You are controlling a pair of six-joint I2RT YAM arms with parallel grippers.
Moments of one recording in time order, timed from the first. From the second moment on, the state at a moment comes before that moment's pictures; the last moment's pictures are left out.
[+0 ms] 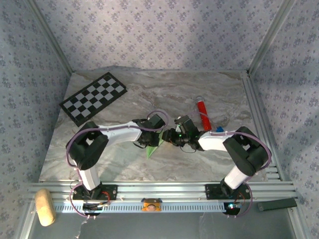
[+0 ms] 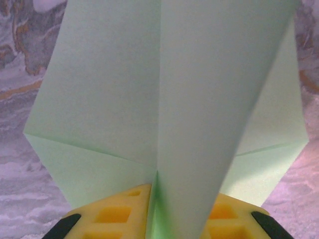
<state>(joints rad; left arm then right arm) -0.87 1.78 1.06 -0.56 -0.08 -0.67 0.67 1.61 0.63 0.23 -0.35 0.98</state>
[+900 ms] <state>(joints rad) -0.87 2.00 1.36 -0.66 -0.19 -0.87 0.52 1.21 0.49 0.02 -0.26 0.95</state>
